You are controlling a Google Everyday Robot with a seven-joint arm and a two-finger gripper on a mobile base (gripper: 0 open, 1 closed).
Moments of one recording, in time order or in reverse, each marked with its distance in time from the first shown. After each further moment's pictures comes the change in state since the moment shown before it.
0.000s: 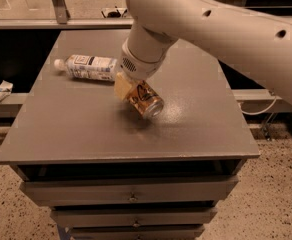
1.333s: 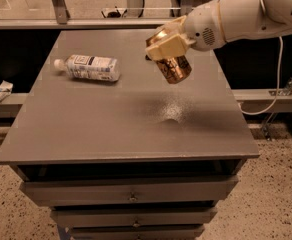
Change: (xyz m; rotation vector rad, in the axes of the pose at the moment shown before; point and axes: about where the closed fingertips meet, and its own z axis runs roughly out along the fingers) arm -0.014 -0.064 -0.111 -0.240 -0.682 -0.314
